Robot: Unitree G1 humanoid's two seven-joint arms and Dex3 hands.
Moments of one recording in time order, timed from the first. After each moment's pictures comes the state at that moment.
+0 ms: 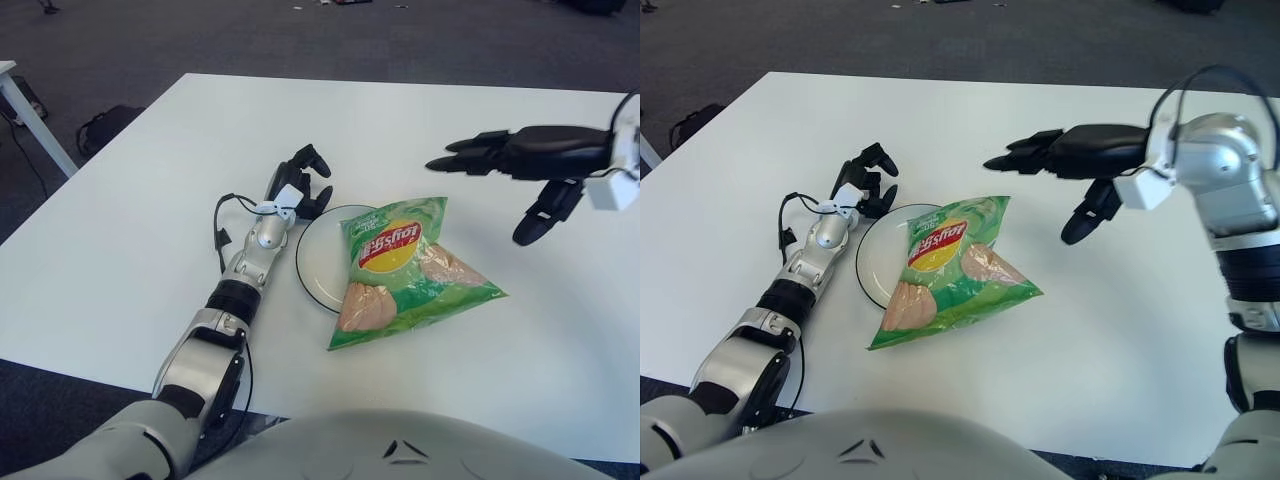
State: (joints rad) left arm -0.47 0.06 -0.17 0.64 0.28 -0.37 0.20; right arm -0.59 -0.97 0.16 0.02 -0.06 -0.51 1.06
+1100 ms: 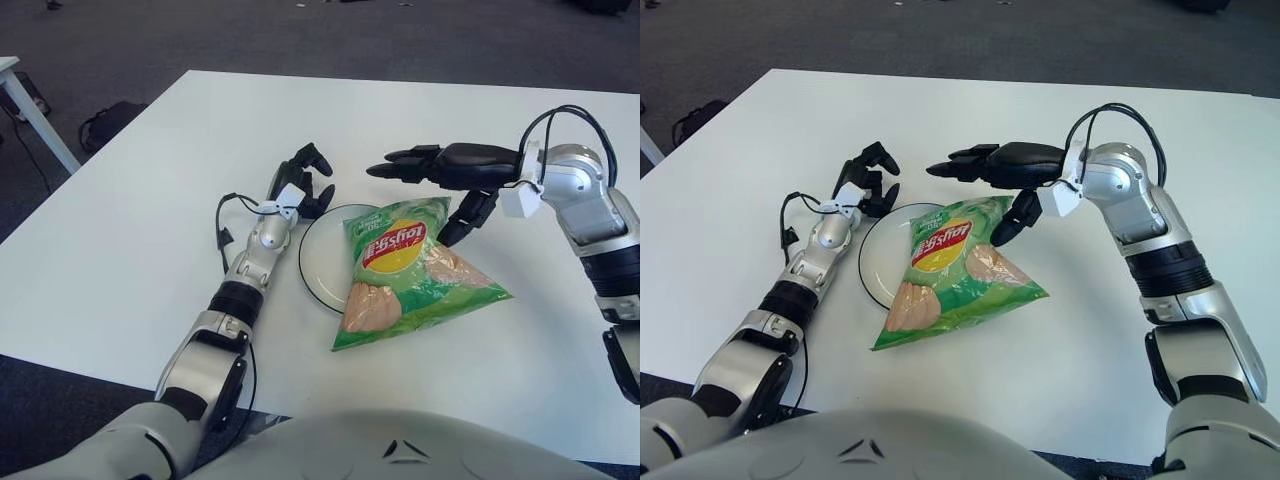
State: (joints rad) left arm -0.45 0.05 -0.17 0.60 0.28 -0.33 0.20; right arm -0.60 -0.70 0.24 0.08 -0.21 -0.48 0.85
